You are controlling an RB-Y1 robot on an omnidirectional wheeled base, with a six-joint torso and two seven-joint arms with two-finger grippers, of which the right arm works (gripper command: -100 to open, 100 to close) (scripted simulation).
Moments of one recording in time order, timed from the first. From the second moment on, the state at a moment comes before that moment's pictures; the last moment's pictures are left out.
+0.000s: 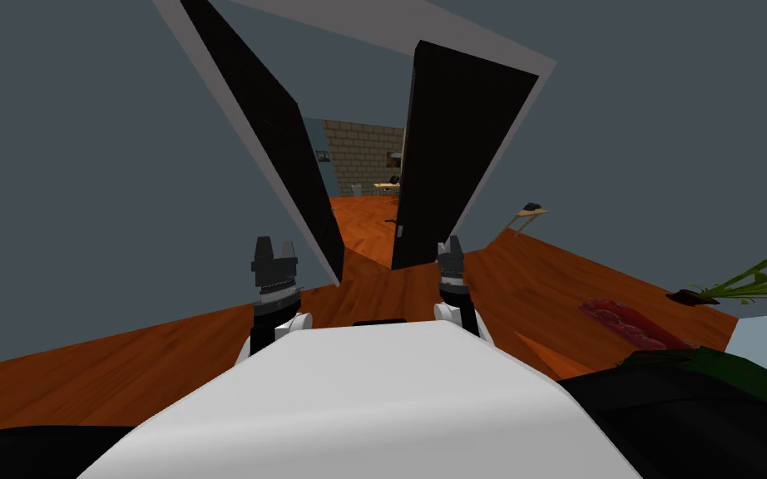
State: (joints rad) arm 0.49 -0.06 0.00 -2.14 -0.05 -0.52 0.09
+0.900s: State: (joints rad) arm 0.42 -0.07 0.02 -1.92 -0.05 -0.57 0.06
